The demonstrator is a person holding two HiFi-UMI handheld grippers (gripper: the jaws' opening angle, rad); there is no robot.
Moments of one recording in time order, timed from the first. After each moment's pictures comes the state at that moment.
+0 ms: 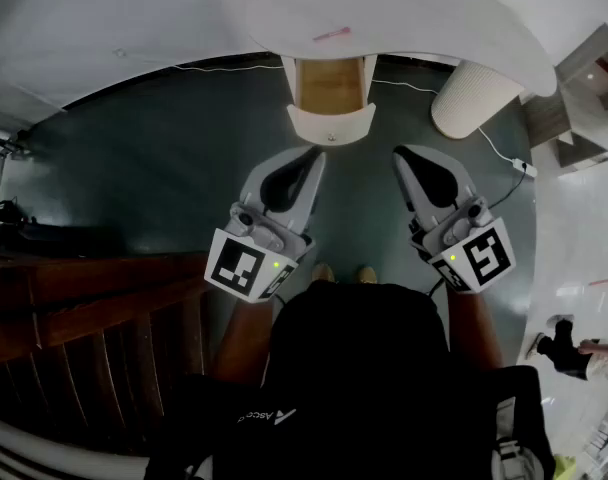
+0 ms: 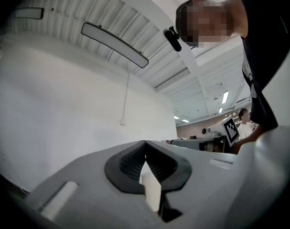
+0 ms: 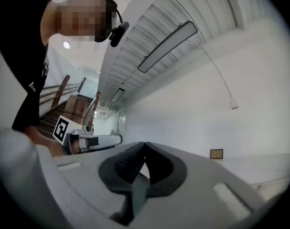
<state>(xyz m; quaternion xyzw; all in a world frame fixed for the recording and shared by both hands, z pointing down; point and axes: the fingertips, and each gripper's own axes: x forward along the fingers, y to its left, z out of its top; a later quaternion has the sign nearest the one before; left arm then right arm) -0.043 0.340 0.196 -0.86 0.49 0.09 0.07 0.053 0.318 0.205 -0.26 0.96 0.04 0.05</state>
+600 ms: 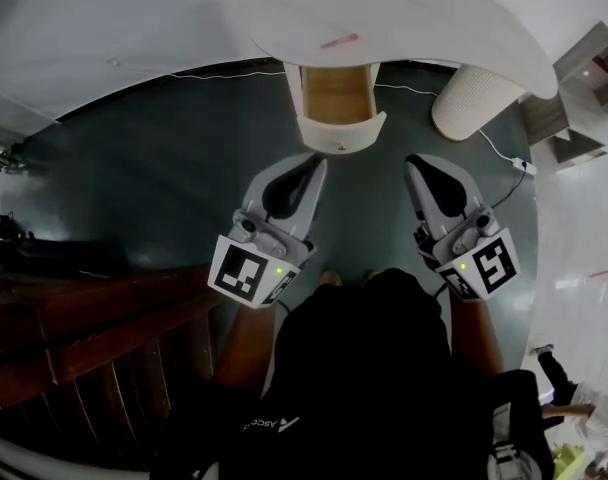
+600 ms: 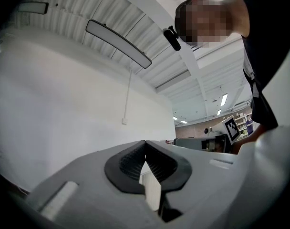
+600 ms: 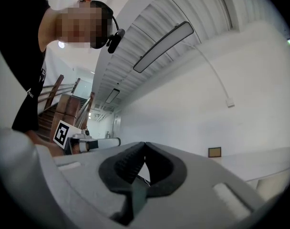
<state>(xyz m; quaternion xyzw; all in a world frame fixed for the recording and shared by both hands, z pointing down) -0.096 0.323 0.206 -0.87 0.48 0.10 0.06 0.017 0.306 0.210 -0.29 0.96 0.03 0.07</state>
